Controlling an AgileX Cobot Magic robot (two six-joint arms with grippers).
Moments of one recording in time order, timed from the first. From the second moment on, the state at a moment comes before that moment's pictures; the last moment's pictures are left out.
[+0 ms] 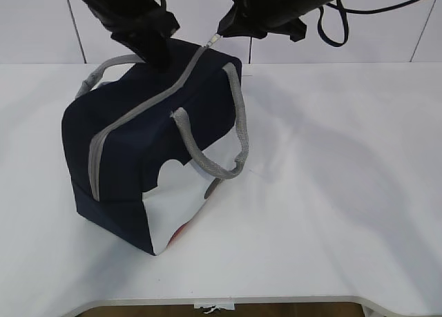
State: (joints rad) left arm -0.46 1.99 -1.96 -0.26 1.24 0.32; right arm 0.34 1.96 -1.73 0.61 0.58 -0.02
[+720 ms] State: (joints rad) left arm -0.43 2.00 -2.08 -0.22 1.16 0.19; right arm 0.34 1.96 -1.73 0.63 0.55 -0.02
